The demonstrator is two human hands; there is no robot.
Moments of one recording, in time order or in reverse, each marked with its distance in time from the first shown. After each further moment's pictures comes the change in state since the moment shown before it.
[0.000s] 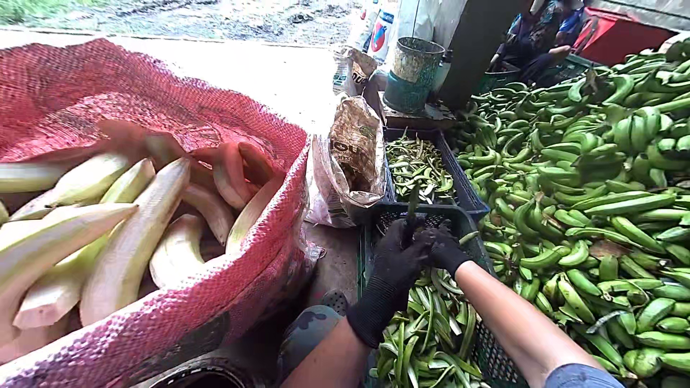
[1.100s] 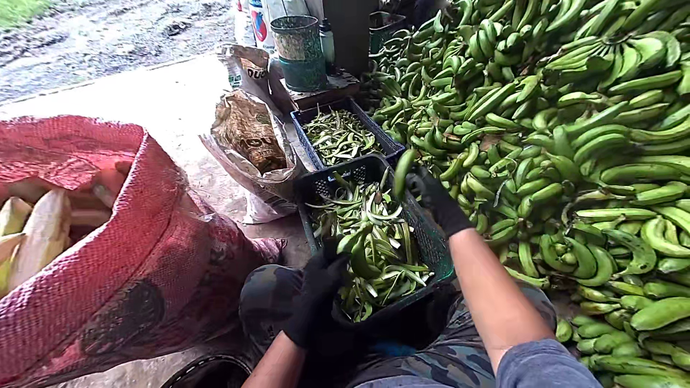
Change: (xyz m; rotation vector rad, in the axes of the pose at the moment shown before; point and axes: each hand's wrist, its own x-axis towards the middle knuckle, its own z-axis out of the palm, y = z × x) left_hand -0.123 -0.064 -0.005 0.523 -0.097 -0.055; right_hand -0.220 -0.002 -0.106 1.158 0.489 0.685
